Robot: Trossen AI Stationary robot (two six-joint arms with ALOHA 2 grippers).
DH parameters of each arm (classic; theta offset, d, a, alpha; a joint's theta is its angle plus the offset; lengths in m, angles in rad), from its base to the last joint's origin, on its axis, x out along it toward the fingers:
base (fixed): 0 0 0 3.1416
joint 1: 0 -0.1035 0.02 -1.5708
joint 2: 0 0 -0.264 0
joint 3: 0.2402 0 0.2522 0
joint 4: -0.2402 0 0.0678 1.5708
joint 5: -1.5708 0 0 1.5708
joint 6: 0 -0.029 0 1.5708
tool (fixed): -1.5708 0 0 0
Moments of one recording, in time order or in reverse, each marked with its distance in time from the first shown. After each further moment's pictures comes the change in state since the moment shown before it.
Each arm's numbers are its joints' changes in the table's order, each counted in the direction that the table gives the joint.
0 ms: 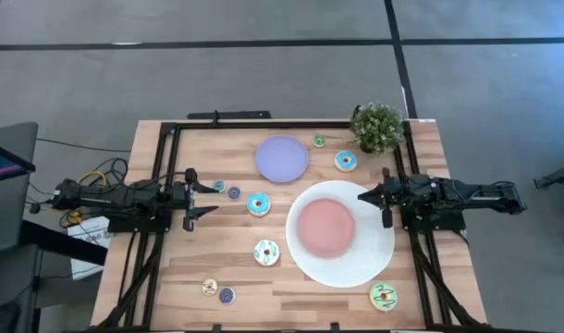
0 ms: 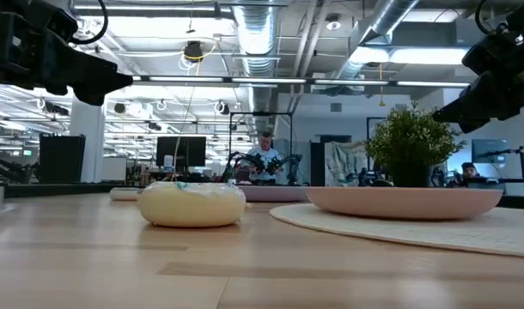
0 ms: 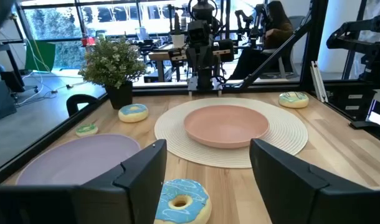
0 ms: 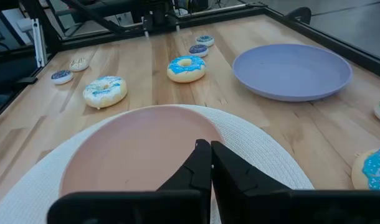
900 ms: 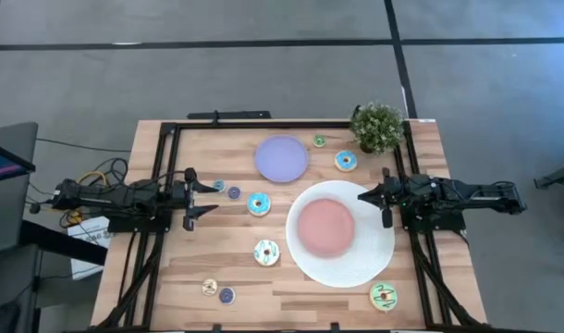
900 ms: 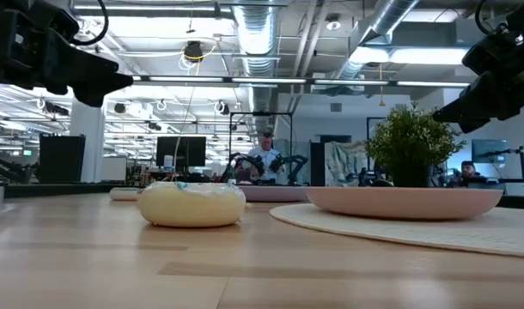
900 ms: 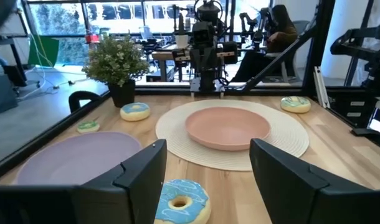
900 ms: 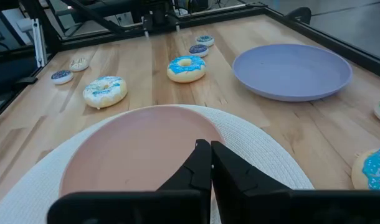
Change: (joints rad) left arm 0.000 0.000 0.000 0.013 -0.016 0.040; right arm 0.000 0.000 0.000 0.000 0.000 0.000
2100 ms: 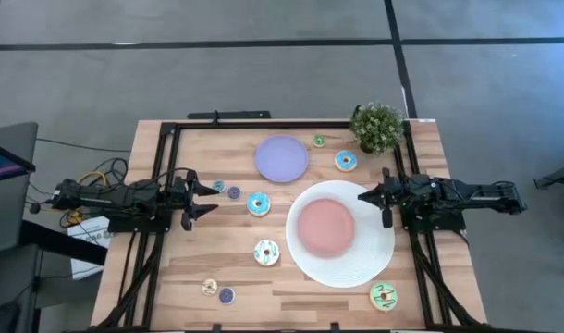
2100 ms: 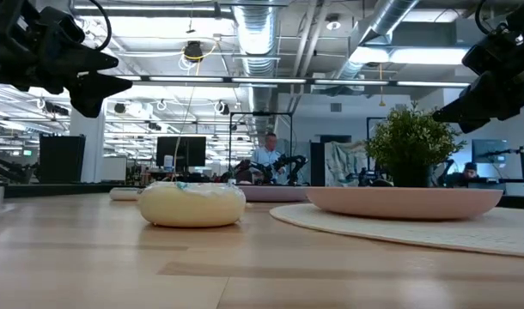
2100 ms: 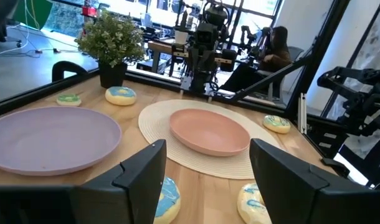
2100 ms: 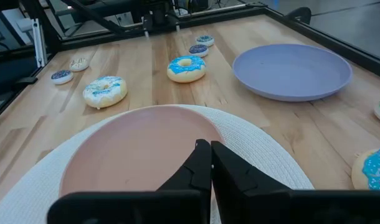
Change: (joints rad) left arm 0.000 0.000 0.000 -0.003 0.012 0.231; right arm 0.000 0.000 0.000 0.000 0.000 0.000
